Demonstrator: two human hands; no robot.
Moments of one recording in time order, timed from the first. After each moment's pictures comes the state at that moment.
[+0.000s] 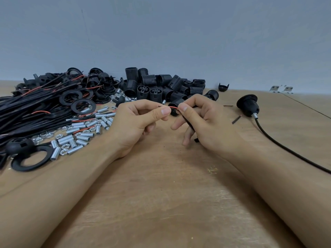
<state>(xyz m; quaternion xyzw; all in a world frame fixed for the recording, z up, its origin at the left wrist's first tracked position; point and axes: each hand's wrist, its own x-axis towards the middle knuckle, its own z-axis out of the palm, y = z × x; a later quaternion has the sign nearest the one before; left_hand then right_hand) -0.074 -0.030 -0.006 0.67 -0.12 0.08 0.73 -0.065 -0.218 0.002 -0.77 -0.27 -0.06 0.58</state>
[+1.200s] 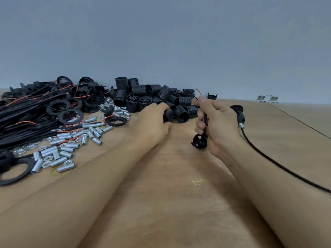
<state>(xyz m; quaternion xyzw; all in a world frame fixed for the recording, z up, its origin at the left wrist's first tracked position) -0.012 -0.085 -0.008 0.96 -0.05 0.18 0.22 -0.033 -0.244 0.012 -0.59 -0.06 -0.10 0.80</state>
